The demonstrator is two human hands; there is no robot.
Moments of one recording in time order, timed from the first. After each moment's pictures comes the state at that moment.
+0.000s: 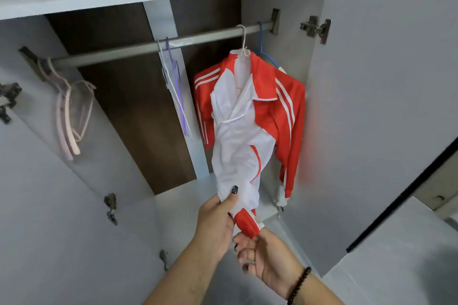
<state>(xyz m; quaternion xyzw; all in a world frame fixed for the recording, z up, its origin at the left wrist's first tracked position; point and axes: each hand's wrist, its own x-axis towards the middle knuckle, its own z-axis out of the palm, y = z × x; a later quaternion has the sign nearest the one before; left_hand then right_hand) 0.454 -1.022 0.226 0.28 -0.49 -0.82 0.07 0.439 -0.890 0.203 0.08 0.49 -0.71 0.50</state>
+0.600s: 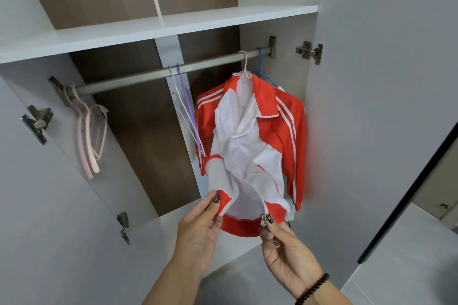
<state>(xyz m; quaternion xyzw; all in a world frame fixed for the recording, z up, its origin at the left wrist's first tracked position) 0.496 -1.070 0.252 0.29 -0.43 -0.84 0.13 0.464 -0.907 0.245 0.14 0.20 -0.91 0.33</state>
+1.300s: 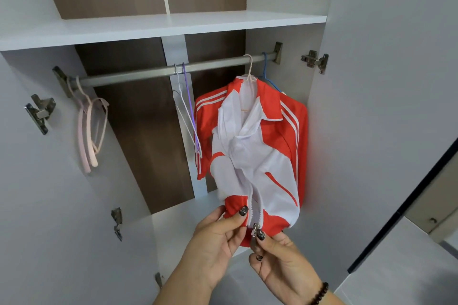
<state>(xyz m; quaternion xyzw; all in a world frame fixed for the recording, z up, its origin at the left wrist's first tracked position) 0.510 -1.039 0.277 0.21 -0.39 -0.90 0.00 0.477 -0.906 0.260 0.06 0.29 -0.88 0.37</state>
